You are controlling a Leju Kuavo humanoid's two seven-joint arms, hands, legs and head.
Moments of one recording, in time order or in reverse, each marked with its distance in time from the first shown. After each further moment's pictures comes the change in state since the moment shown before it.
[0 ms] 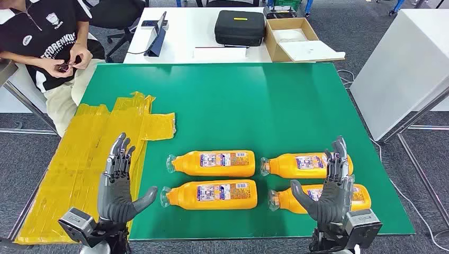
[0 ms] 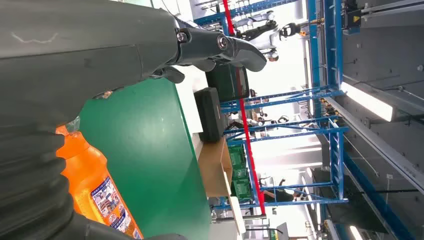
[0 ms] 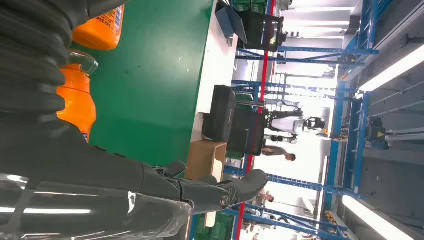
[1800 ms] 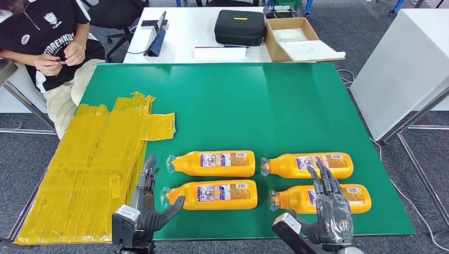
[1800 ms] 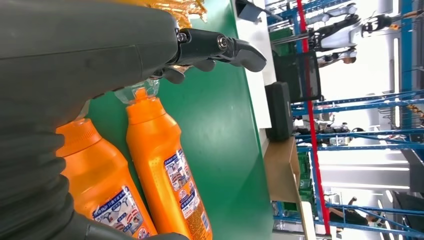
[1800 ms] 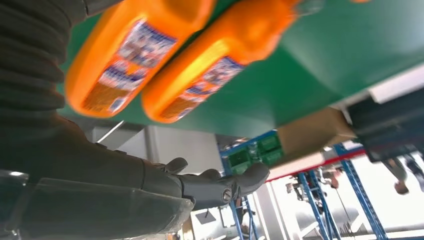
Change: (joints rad) left arm 0.024 -0.103 -0.082 0.217 -0.082 0.174 0.061; right arm 0.152 -0.218 0.099 -0.112 1.039 -0.104 0.654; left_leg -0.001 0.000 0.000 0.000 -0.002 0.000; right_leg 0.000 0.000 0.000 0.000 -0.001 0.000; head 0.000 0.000
